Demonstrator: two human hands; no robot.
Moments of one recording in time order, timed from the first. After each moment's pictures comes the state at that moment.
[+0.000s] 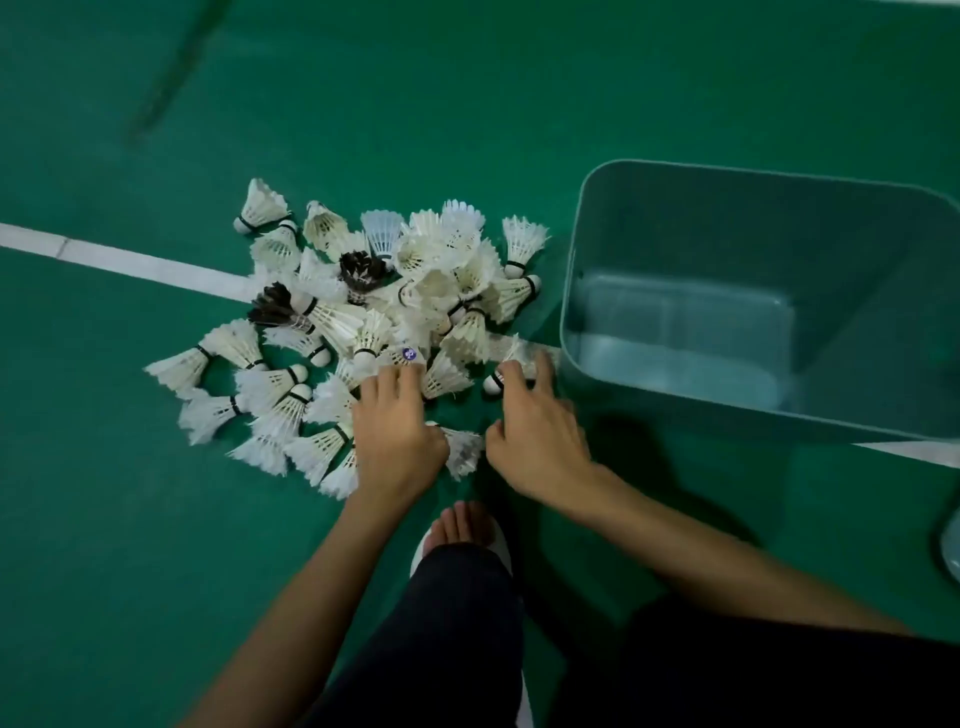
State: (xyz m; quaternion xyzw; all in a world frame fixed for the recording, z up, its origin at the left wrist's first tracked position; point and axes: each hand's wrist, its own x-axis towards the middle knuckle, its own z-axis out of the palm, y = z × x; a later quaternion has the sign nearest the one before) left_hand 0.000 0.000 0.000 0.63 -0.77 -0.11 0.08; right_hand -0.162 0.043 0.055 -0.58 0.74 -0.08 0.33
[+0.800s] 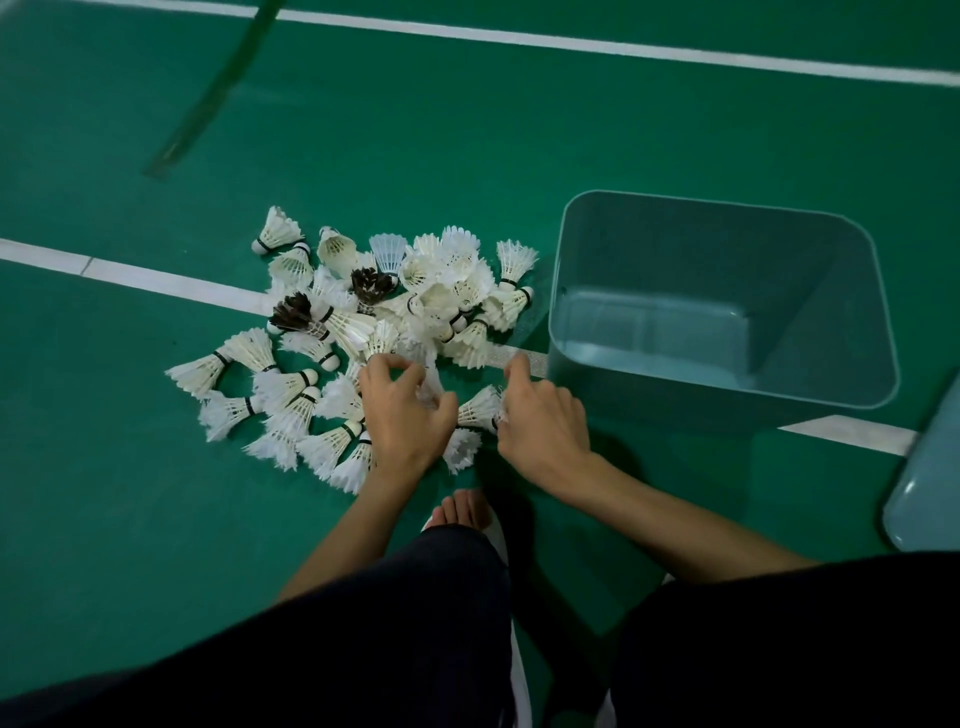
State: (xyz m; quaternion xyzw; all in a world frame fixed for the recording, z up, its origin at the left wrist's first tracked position) left_hand -0.006 0.001 0.023 0.63 -0.71 -0.16 0.26; right_hand -0.159 0.059 0.068 -0.62 0.76 -0.08 0.17
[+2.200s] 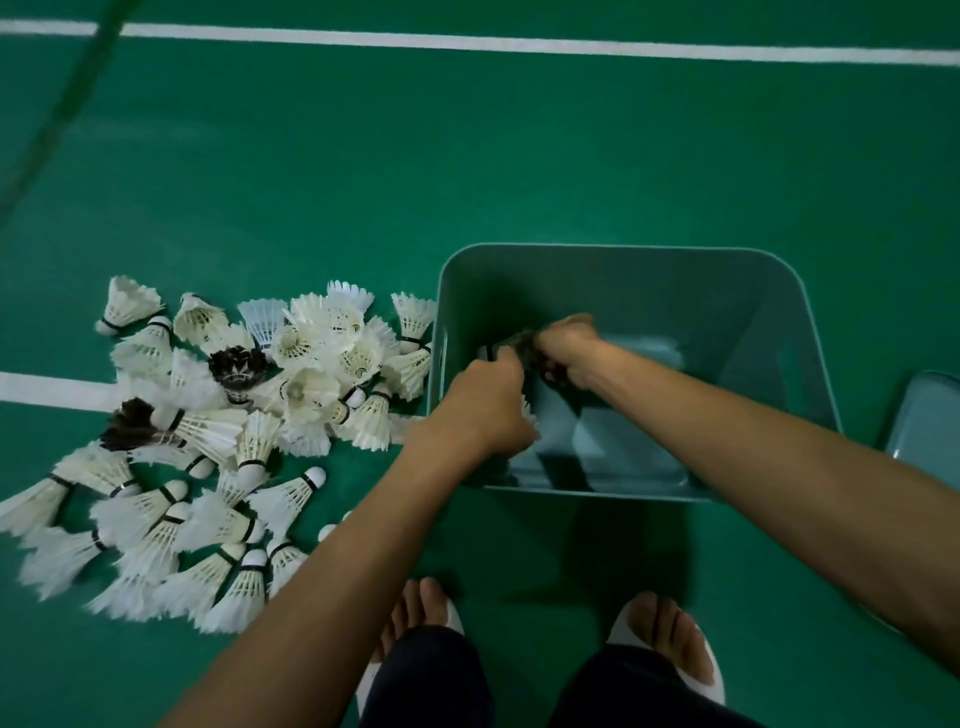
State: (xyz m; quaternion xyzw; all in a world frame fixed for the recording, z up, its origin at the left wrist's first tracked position) left_hand -0.222 -0.061 0.097 0.45 -0.82 -0.34 -0.14; right_hand -0.375 -0.089 -0.017 -0.13 0.81 -0.30 0.49
